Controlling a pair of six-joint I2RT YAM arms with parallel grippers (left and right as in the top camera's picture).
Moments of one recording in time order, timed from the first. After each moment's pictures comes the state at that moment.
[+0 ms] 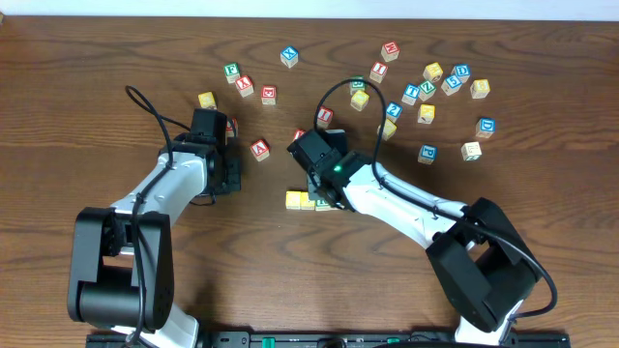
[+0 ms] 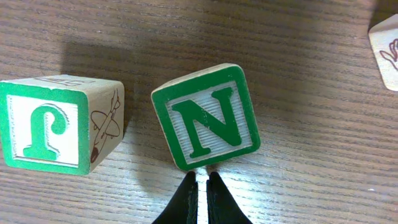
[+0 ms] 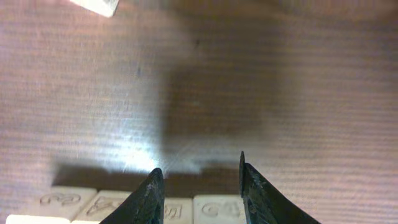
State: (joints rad) left arm -0.11 1.75 0.97 -0.57 -0.05 -0.22; right arm 0.74 1.91 1.25 -0.58 0.26 0.63
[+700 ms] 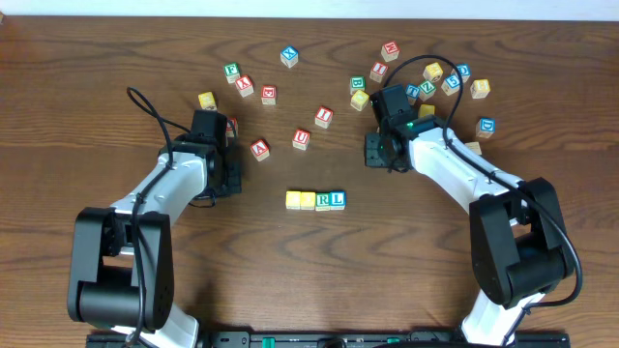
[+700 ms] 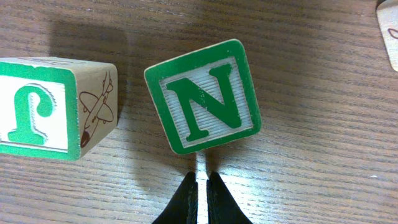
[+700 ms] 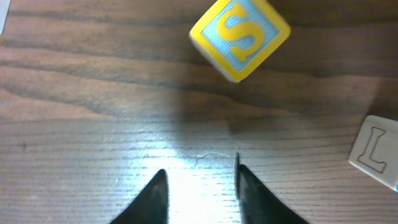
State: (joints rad) left arm -0.11 1.75 0.97 -0.60 -0.03 -0.22; right arm 0.37 1.91 1.25 -0.58 0.06 0.38
